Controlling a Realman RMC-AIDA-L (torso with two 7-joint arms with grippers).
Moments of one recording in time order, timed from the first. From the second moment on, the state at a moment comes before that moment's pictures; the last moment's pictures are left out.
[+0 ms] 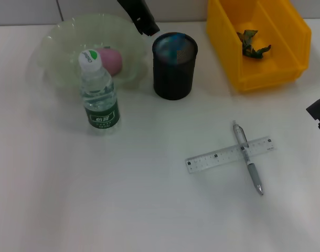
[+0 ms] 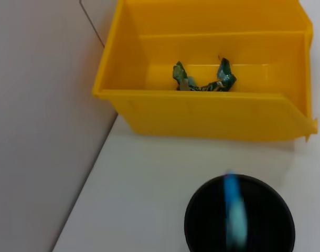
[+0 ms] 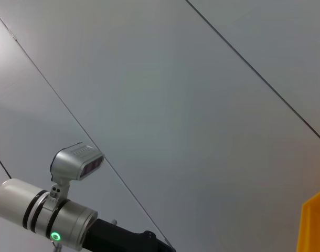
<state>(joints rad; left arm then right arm) -1.23 -2.07 1.05 0.87 2.81 1.39 -2.19 0.17 2.08 -0.58 -0.11 -1.39 -1.80 1.09</state>
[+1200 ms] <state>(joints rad) -0.58 -1.98 0.88 0.73 1.88 1.85 -1.46 0.20 2.03 -0.57 -0.56 -1.49 -1.83 1.39</state>
